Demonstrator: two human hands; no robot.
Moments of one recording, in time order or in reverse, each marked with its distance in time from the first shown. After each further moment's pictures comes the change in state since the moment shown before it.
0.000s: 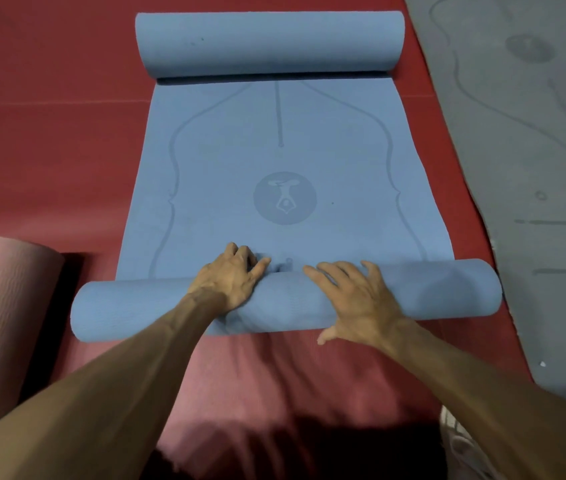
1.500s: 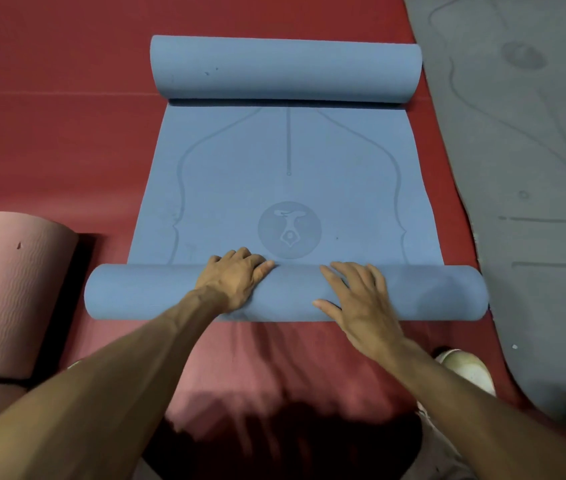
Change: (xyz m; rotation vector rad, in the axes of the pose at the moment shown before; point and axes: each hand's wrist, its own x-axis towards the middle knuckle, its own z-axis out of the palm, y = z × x) left_hand -0.033 -0.001 0.011 0.205 -0.019 0.178; right_hand -0.046 -0.014 -0.003 0.184 0.225 0.150
